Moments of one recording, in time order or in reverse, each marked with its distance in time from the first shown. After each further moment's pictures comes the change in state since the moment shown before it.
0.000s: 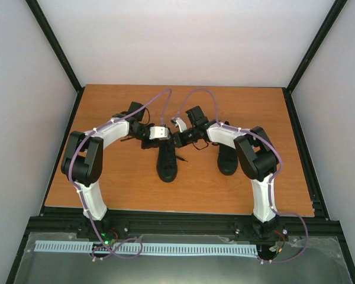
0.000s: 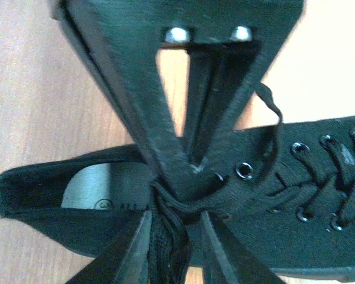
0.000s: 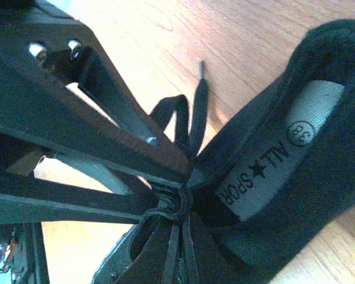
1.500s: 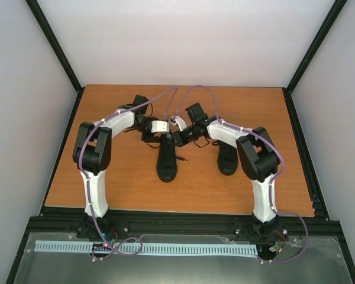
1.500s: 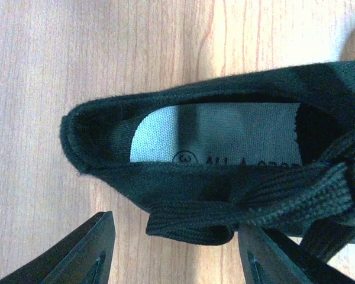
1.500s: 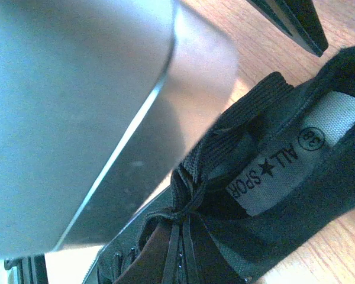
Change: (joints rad) left arm 0.014 0.195 0.237 -0.108 -0.165 0.067; right arm 0.002 -0.016 0.059 -0.132 0.021 -0.116
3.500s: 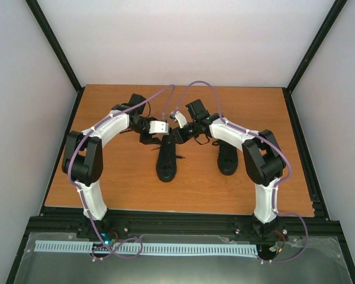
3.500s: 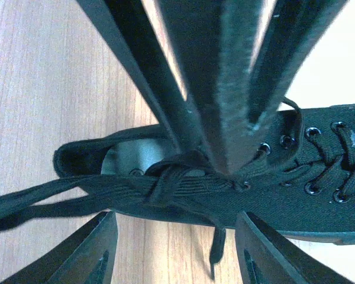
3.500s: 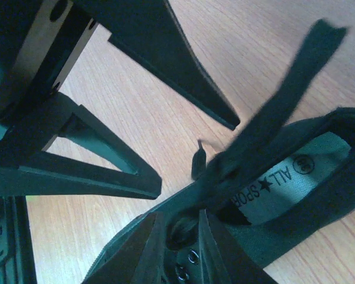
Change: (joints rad) left arm -0.011 -0.192 -0.085 -0.091 0.067 0.003; right arm 0.012 -0.078 0.006 -0.024 0.079 -0.048
